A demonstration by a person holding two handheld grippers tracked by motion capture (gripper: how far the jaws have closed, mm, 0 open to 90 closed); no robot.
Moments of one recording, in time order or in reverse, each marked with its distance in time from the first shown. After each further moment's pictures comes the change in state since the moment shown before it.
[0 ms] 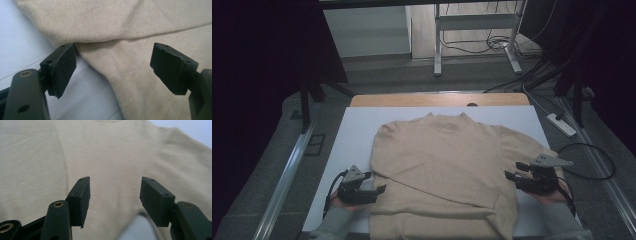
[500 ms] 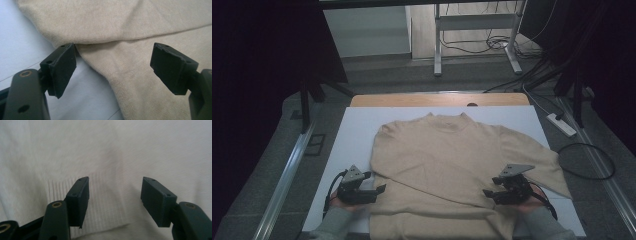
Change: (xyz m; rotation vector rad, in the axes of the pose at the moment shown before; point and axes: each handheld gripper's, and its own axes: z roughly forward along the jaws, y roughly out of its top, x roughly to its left) left arm 0.000 0.000 -0.001 -0.007 -0.001 -0.003; right arm 0.049 -0.006 0.039 0.246 0.156 -0.135
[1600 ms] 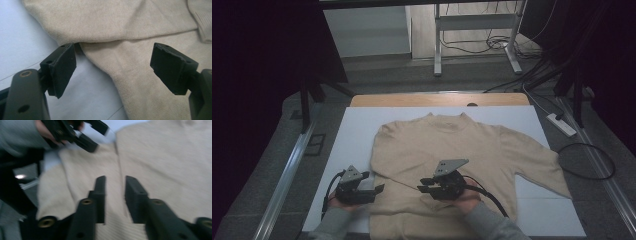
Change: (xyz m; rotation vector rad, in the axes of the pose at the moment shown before) left arm 0.002 -0.002 -0.003 -0.010 0.012 -0.013; right arm 0.106 0.106 0.067 -0.224 0.294 -0.178
